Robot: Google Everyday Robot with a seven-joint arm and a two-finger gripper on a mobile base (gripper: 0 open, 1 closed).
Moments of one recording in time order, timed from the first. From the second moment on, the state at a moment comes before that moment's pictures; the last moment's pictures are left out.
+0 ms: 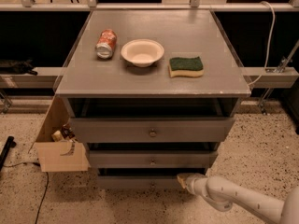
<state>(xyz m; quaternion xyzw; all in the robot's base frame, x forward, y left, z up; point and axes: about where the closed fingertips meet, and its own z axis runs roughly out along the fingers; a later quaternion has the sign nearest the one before) 0.572 -0.162 0.244 -0.20 0.90 0.17 0.35</state>
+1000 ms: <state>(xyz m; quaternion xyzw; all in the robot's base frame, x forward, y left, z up) 0.576 -0.157 0.240 -0.18 0.89 0.18 0.37</state>
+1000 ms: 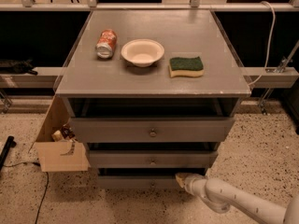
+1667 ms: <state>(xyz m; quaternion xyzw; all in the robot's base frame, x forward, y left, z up) 0.581 -0.155 0.238 -0.16 0.89 0.18 0.38</state>
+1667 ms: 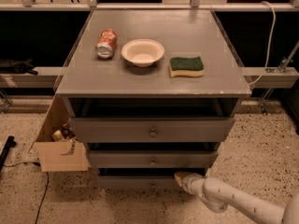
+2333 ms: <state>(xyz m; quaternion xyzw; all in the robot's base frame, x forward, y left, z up) 0.596 -0.148 0.231 -0.15 0.89 0.16 0.39</state>
